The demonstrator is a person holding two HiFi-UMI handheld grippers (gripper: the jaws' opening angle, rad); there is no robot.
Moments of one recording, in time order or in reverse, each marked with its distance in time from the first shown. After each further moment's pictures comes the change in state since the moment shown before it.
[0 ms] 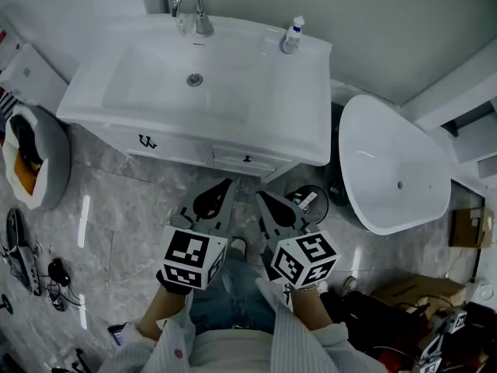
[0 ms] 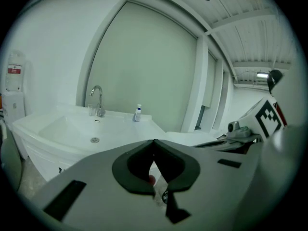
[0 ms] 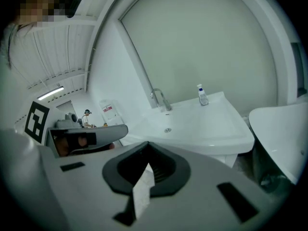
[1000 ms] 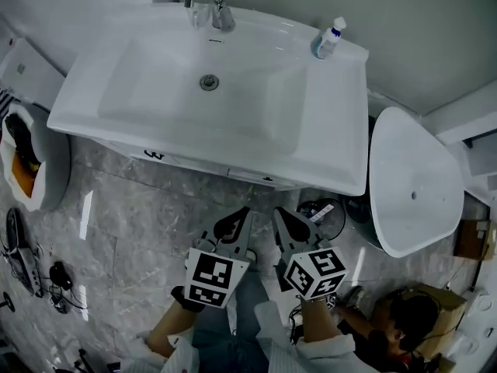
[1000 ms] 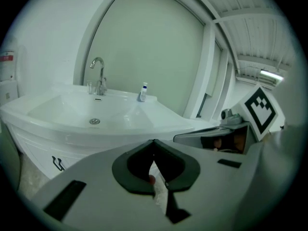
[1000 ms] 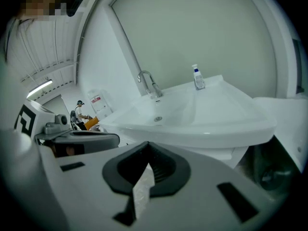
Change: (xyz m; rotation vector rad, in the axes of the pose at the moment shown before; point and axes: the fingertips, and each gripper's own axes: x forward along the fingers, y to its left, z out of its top) left arm 0.063 0.061 -0.081 -0.016 0.162 -0.029; right arm 0.095 -0.054 -0.048 0.019 0.102 -0.081
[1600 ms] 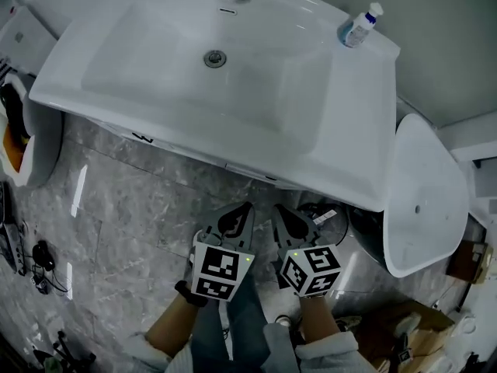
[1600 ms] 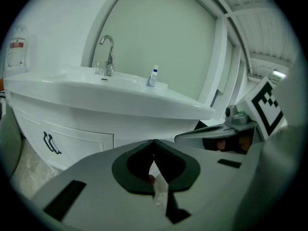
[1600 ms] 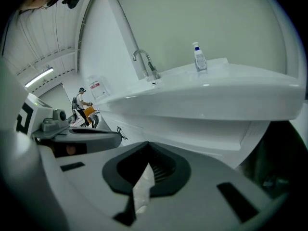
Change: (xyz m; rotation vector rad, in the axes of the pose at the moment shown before) left arm 0.077 0.021 -0.082 -0.081 0.041 0.087; right arm 0.061 -0.058 -0.071 -0.071 0.112 0.012
